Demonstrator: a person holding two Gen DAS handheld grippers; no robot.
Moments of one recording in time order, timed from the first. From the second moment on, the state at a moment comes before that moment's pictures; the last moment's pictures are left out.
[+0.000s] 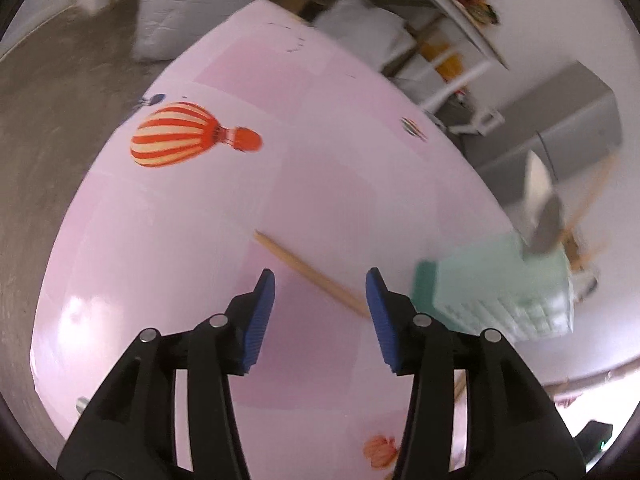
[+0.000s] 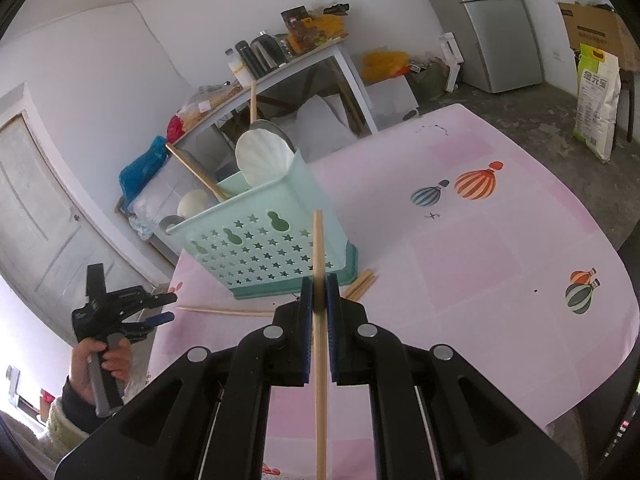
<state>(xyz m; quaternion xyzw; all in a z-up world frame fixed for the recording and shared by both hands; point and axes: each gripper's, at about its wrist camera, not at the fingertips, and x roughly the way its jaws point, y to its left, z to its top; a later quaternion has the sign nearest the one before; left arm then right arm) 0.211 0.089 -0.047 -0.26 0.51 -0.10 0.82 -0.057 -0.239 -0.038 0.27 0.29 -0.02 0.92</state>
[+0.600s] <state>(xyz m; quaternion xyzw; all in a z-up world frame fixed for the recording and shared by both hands) 0.203 0.020 -0.050 0.01 0.43 -0.01 0.90 -0.062 -0.247 -0.044 0.28 0.29 -0.03 0.91</state>
